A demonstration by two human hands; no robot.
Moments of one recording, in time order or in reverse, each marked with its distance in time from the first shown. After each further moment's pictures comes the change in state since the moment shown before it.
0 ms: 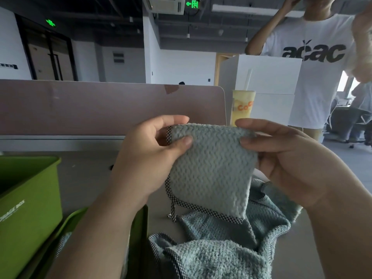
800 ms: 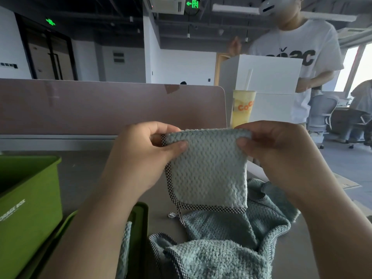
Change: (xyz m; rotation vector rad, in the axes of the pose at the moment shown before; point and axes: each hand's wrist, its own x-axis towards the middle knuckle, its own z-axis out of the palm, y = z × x) left_hand 0.003 0.000 -0.009 0.206 0.069 -0.041; right_hand 0.004 0.014 -0.001 -0.797 0.219 -0.335
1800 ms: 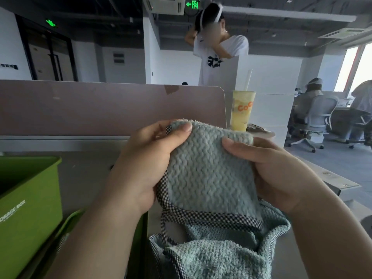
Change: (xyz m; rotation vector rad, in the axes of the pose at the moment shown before) left_hand -0.008 0.018 0.012 -0.543 -0.144 -0.302; right_hand -0.003 -0.002 0.006 0.722 -0.460 0.439
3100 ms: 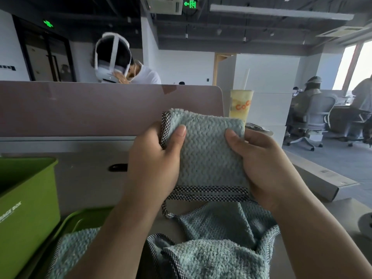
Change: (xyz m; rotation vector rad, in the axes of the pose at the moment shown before) left_hand 0.010 -0.025 0.005 0.575 0.285 0.534; right_hand 0.015 0.016 0.004 -0.132 0.316 -0.224
